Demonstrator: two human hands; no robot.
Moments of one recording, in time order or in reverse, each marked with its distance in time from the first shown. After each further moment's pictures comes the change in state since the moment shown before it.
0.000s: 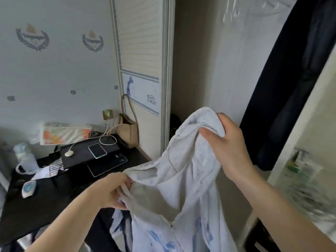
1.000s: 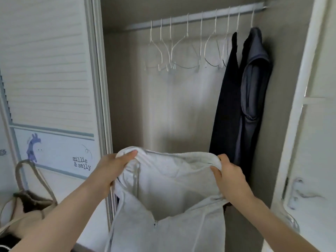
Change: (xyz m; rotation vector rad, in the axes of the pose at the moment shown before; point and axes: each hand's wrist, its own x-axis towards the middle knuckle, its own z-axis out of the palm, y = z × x) left_hand 0.109 0.291 0.057 0.090 -0.249 0.763; right_hand 0.122 0.093 -0.046 -1.077 0.429 0.304
